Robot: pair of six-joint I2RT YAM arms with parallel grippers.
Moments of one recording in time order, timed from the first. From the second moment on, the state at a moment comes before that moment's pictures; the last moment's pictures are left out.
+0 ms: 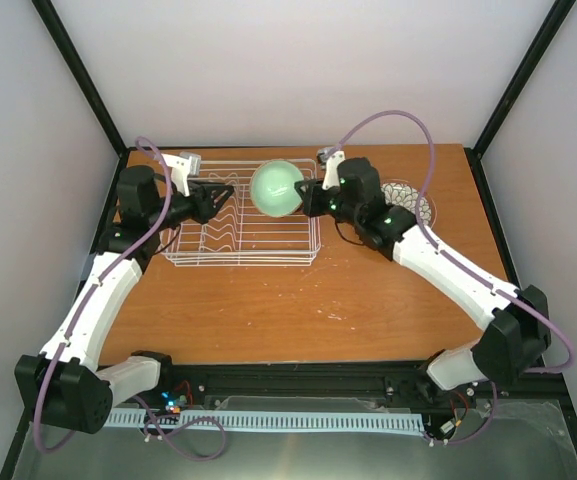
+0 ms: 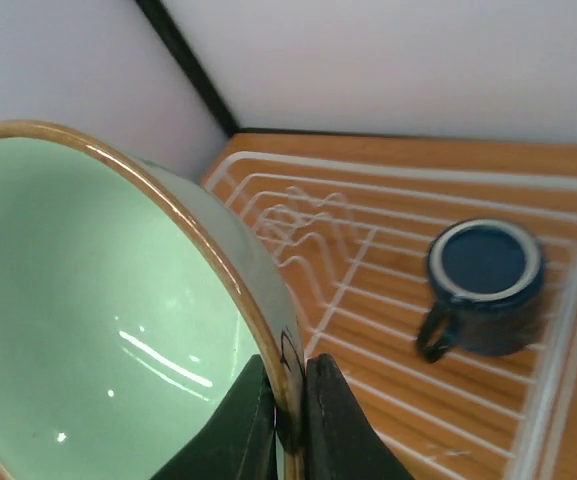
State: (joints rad) left arm -0.15 1.12 1.02 -0.21 0.68 -0.26; right arm 0.61 1.45 1.24 -0.15 -0.24 0.49
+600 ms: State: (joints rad) left arm -0.15 1.11 1.01 -0.26 0.60 -0.20; right arm 1.00 1.67 1.19 -0.19 0.88 -0.11
